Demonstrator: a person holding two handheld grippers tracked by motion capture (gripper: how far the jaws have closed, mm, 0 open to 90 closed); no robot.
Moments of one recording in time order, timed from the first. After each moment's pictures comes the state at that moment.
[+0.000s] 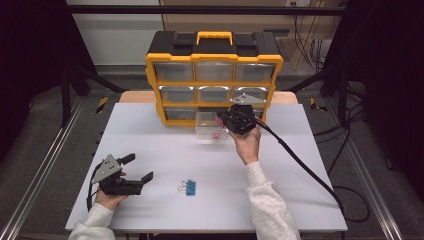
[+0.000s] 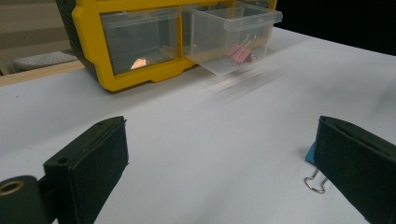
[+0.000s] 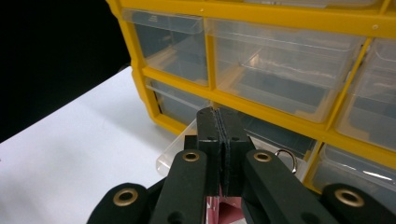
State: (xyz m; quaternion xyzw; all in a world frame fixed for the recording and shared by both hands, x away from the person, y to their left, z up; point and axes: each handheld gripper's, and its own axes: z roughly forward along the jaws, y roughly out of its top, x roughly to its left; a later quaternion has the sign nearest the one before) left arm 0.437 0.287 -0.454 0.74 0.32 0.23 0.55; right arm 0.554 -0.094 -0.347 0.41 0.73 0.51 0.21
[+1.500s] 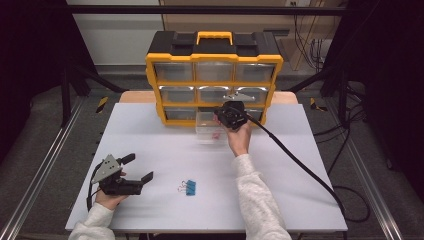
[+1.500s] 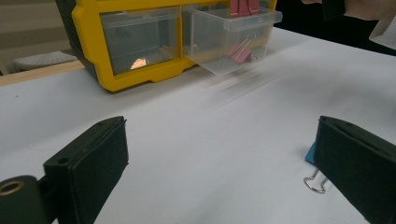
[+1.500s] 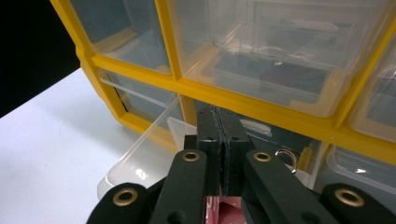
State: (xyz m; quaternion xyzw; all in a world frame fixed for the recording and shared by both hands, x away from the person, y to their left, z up) left arm 0.437 0.287 -0.454 0.74 0.33 0.23 0.55; right arm 0.599 -0.079 -0.383 0.45 0.72 0.49 0.21
